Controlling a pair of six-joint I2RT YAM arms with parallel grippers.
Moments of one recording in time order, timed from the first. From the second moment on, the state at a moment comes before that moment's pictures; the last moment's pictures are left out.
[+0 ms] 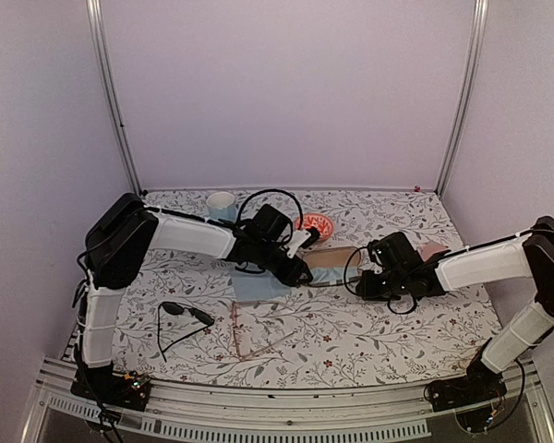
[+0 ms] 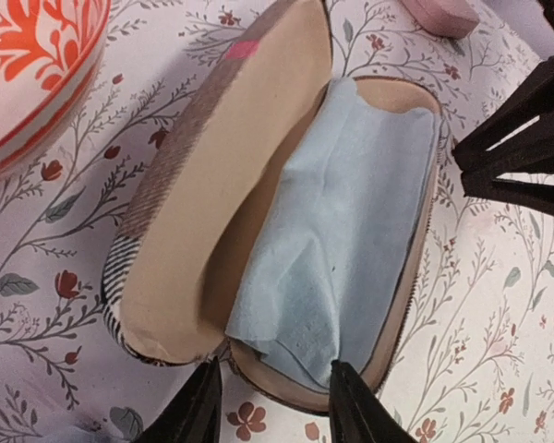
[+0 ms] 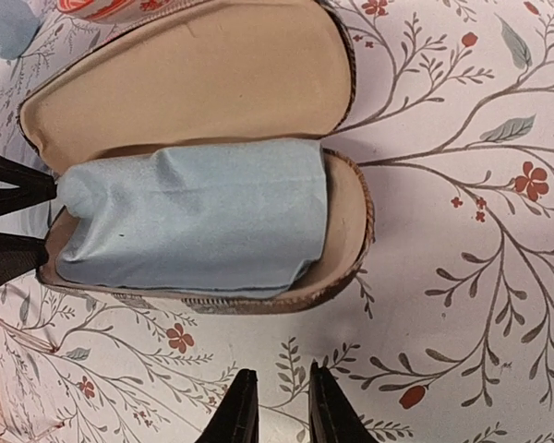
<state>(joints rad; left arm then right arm) -0.83 2.18 1.47 -0.13 0.31 -0.02 0.68 1.55 0.67 -0.04 0.07 0.61</state>
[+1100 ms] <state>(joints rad) -0.84 2.13 1.47 -0.10 0.24 -0.01 0.64 1.57 0.86 -0.01 0.08 0.56</state>
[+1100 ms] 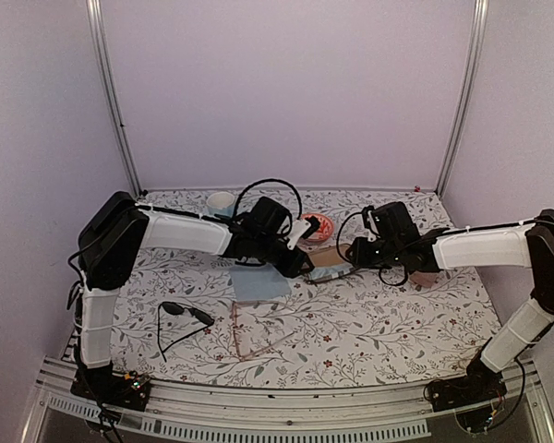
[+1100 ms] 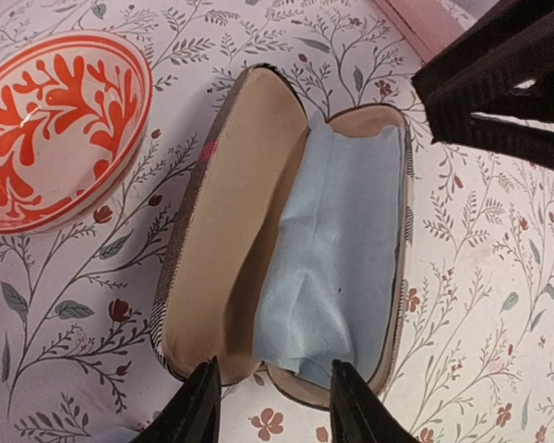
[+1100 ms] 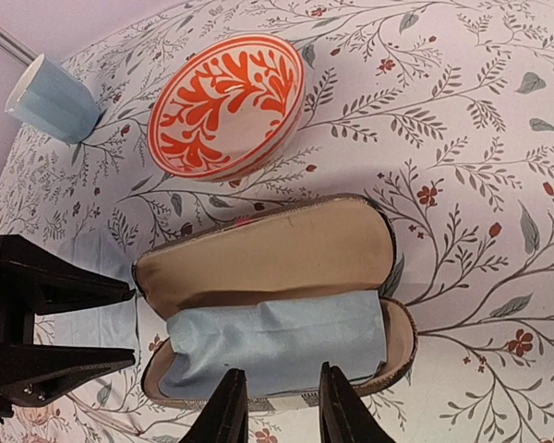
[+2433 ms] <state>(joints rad) -0.92 2.16 1.46 0.07 0.44 -0.09 0.63 1.64 0.72 0.06 0.04 0.58</state>
